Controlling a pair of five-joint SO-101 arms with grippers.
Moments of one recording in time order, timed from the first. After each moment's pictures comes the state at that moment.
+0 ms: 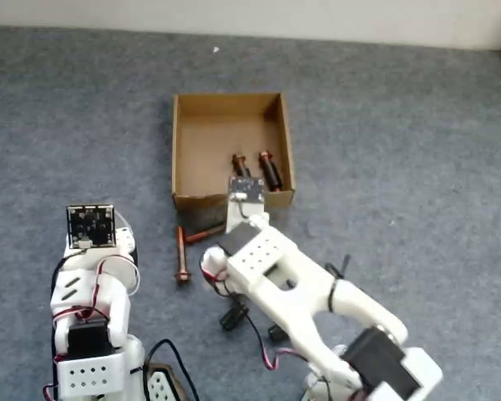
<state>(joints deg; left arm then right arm) -14.2 -102.5 95.8 41.4 -1.7 -50.2 -6.9 34.7 64.9 -43.3</state>
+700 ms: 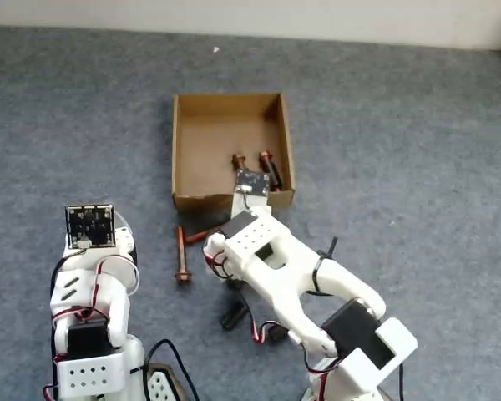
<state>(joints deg) -14.2 -102.5 95.8 41.0 -1.7 -46.2 3.3 32.9 56.4 -43.5</state>
